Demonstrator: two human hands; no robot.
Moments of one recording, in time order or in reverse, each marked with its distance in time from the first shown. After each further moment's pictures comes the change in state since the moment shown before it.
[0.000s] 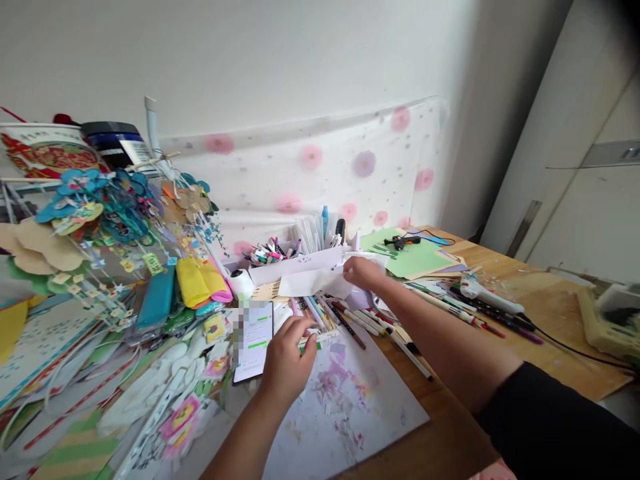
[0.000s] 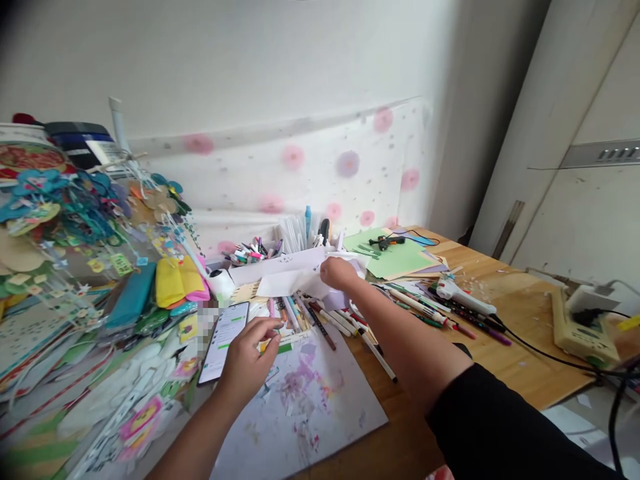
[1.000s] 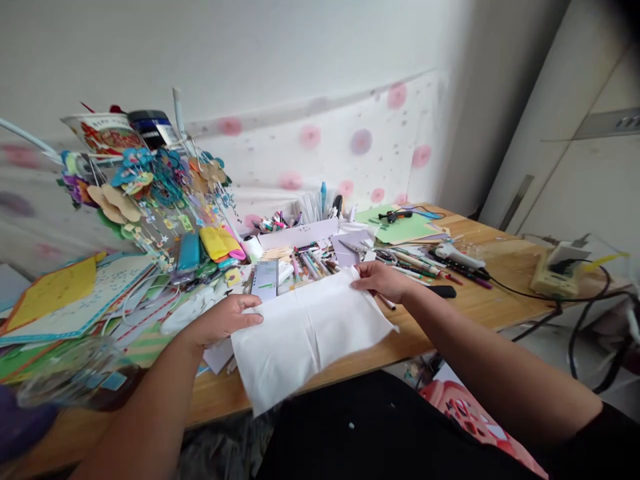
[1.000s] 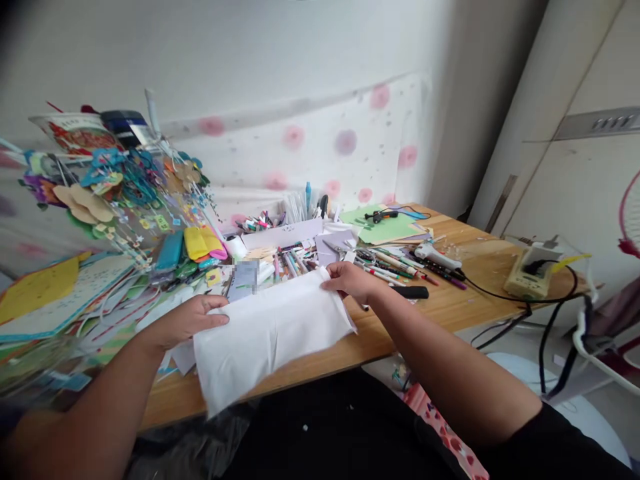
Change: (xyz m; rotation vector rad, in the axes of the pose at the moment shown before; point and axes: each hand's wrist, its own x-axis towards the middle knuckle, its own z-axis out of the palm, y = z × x) left_hand -0.043 -0.001 -0.119 -0.345 -0.592 -0.554; right_hand -0.161 0.010 -0.007 0.703 -0.337 -0.027
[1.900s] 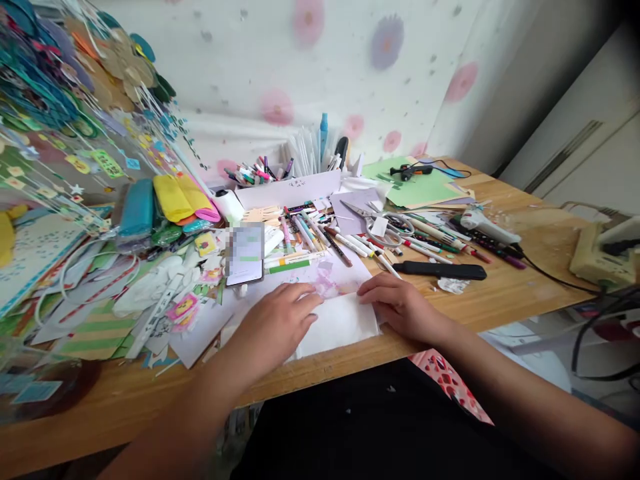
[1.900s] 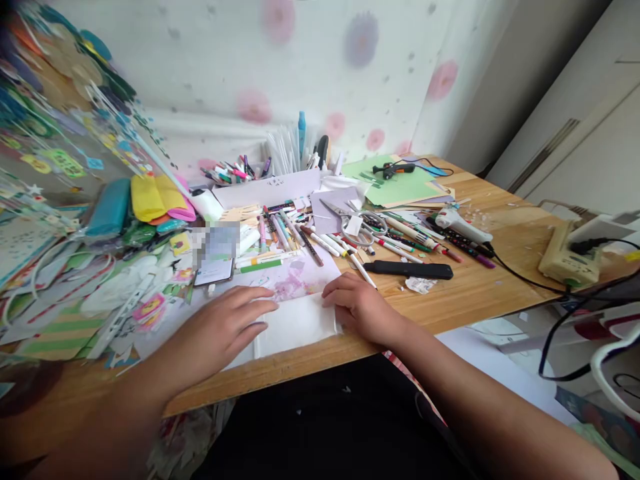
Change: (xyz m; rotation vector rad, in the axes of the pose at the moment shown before) left_hand 0.012 0.023 0.081 0.778 -0.003 0.467; right_hand -0.050 0.037 0.025 -0.676 0.023 -0.444
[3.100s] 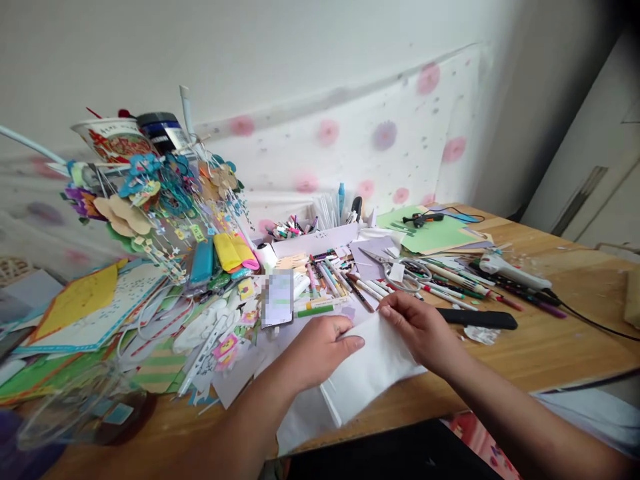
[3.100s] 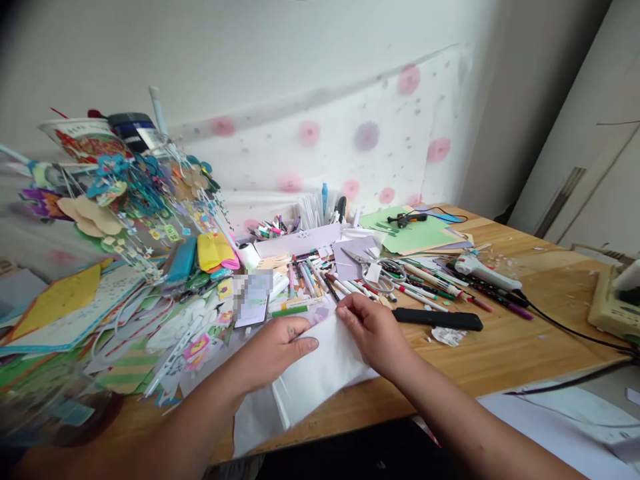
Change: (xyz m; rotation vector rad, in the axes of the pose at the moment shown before) left_hand 0.042 0.030 -0.022 -0.670 -0.083 -0.282; right_hand 0.044 -0.041 -0.015 0.362 0.303 0.415
